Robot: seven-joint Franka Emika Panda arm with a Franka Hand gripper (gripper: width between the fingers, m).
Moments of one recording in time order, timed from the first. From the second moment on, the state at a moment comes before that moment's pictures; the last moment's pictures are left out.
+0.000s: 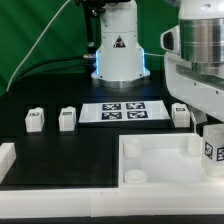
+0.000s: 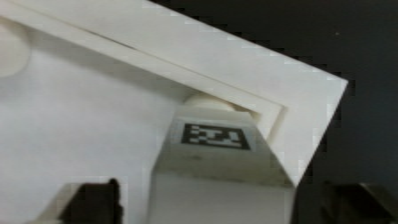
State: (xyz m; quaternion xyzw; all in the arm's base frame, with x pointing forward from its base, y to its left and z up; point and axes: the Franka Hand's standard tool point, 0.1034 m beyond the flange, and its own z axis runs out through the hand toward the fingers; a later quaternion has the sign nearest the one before) arm 0.623 0.115 0.078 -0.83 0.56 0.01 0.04
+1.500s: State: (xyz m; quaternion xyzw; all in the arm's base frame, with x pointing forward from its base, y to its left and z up) arm 0.622 0.106 0.078 -1.00 -0.05 0.00 0.02
